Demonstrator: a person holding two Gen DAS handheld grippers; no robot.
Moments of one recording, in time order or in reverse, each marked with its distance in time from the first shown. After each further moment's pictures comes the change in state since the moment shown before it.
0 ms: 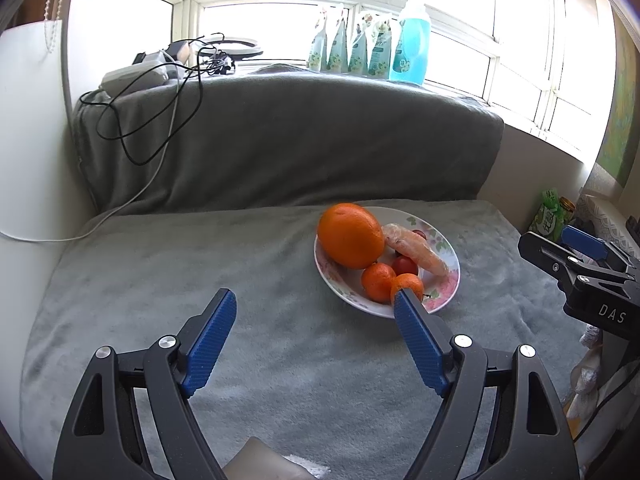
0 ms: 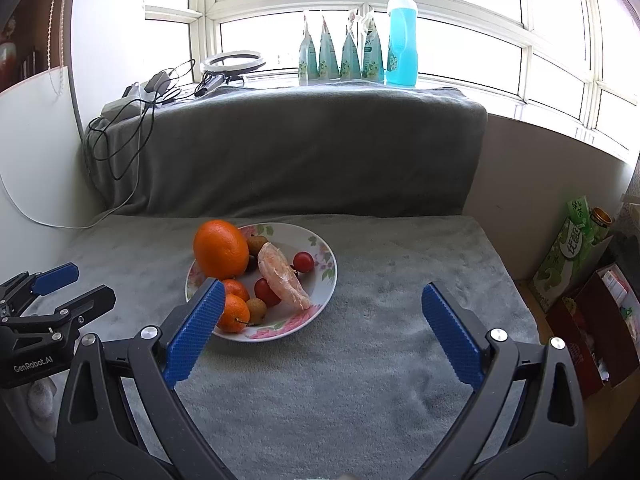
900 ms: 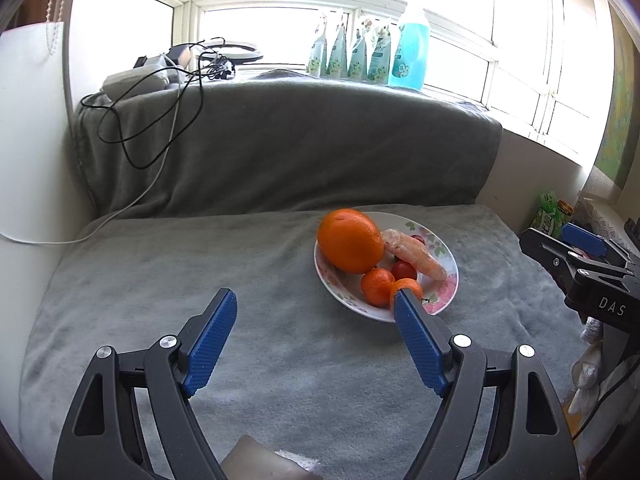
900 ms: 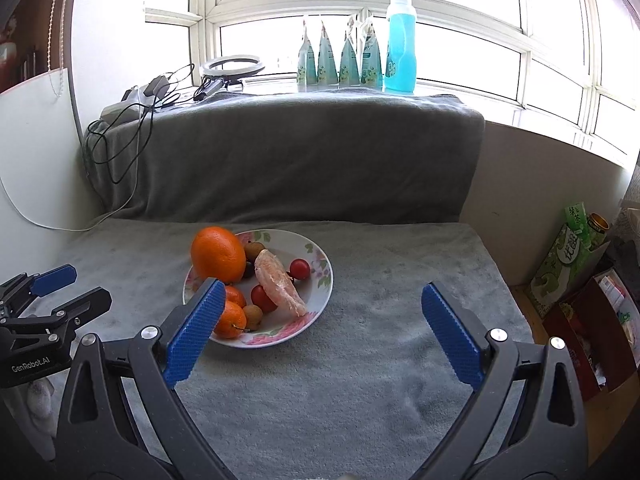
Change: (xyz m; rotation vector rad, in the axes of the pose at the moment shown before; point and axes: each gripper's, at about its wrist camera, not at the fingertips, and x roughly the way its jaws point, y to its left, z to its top) left arm -0.003 0.003 0.001 0.001 -0.018 -0.007; right arm -0.001 -0.001 0.004 -0.006 -0.020 -0.007
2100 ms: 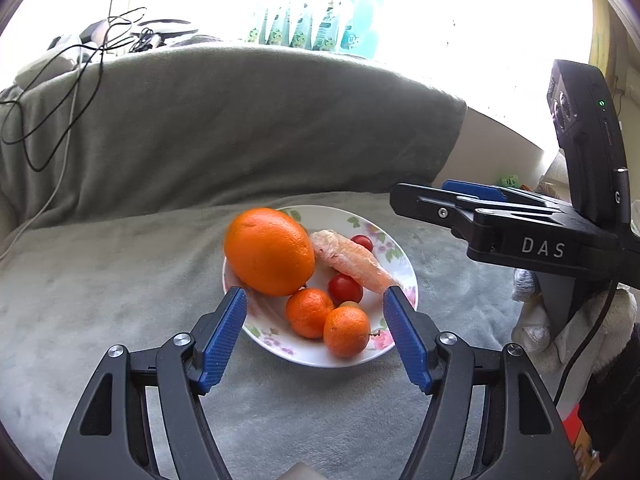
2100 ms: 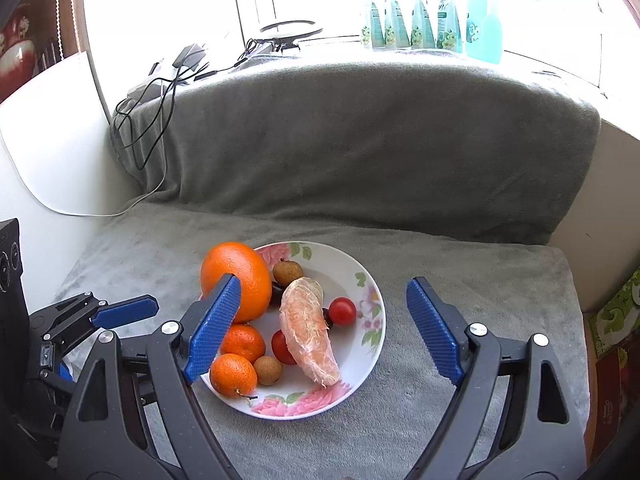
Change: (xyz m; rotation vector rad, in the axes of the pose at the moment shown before) left arm 0.054 -0.036 0.020 0.040 0.078 -0.205; right arm 0.095 0.003 0.042 -0.067 0.115 0.249
